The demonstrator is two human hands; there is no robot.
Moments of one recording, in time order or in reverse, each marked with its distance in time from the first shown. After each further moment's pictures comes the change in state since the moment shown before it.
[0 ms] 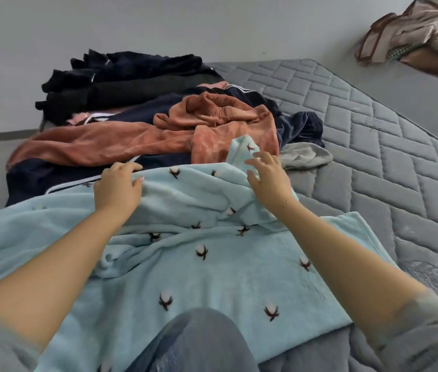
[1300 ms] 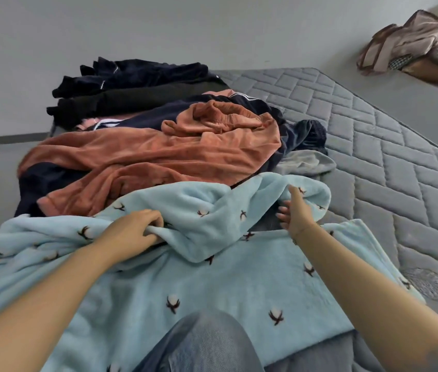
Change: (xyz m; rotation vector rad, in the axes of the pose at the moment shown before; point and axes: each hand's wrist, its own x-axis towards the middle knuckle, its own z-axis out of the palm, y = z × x) left_hand -0.051 -0.029 -0.006 -0.086 -0.491 0.335; right_hand -0.034 0.029 0.007 1.136 0.052 1.189
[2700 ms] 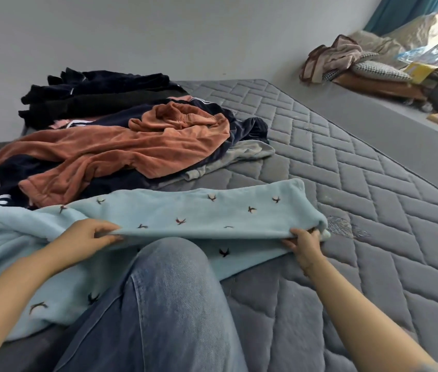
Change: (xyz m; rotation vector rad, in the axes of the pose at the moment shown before) left_hand -0.130 0.038 0.012 -0.259 0.030 -0.057; right_hand -0.084 0.087 -0.207 0.324 0.080 -0.206
